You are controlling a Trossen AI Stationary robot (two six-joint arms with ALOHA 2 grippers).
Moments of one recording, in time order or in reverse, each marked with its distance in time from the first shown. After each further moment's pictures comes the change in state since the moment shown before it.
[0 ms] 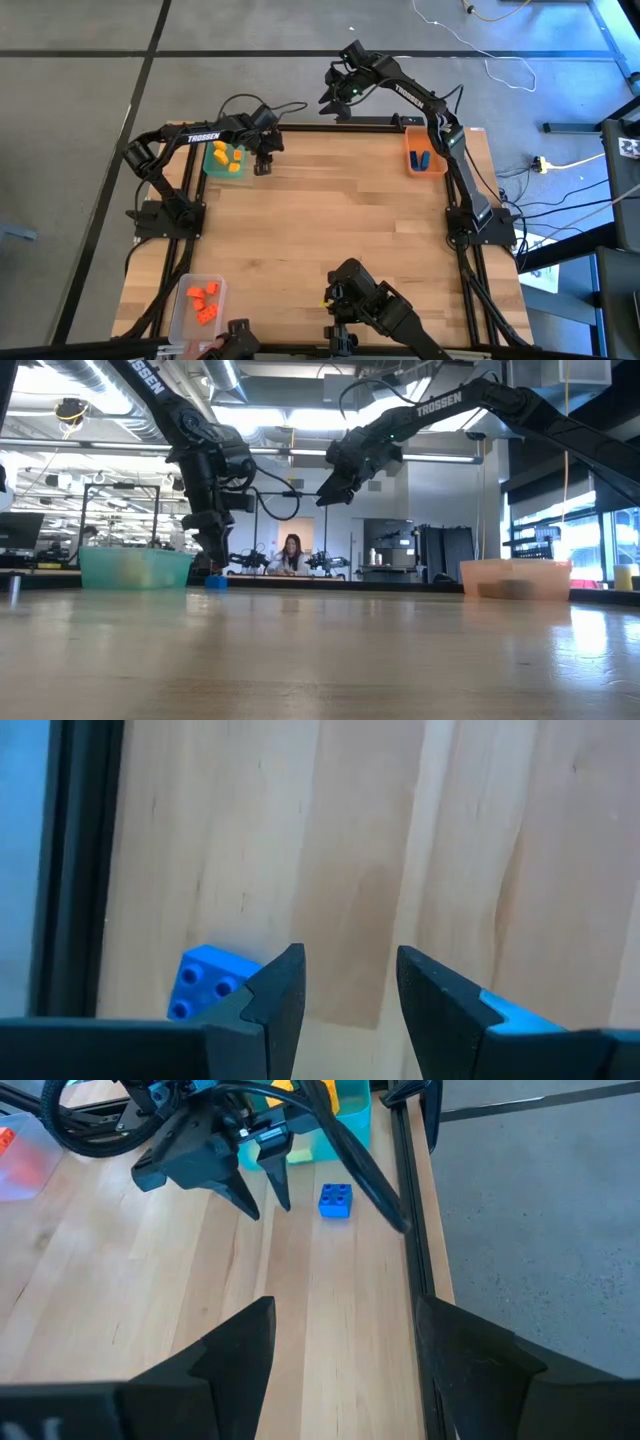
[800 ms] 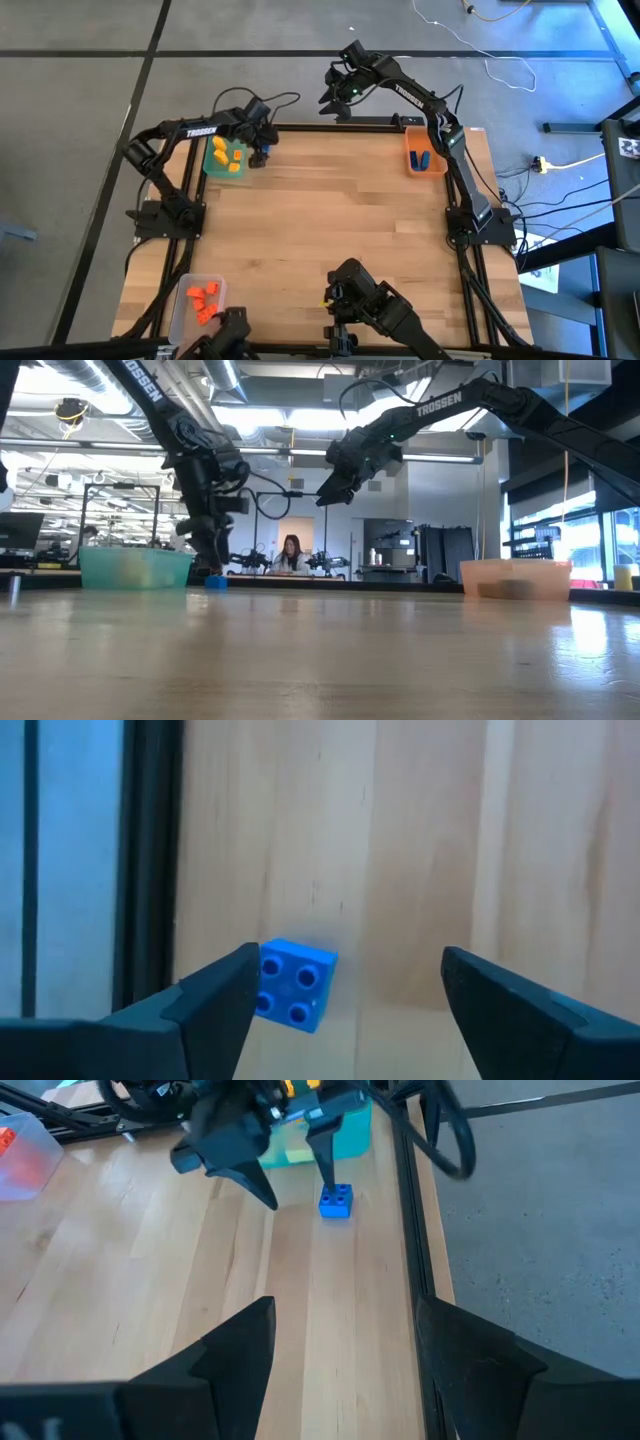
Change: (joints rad) left arm 0.102 0.014 0.000 0.054 0.032 0.186; right arm 0.000 0.000 0.000 0.000 -0.001 0.000
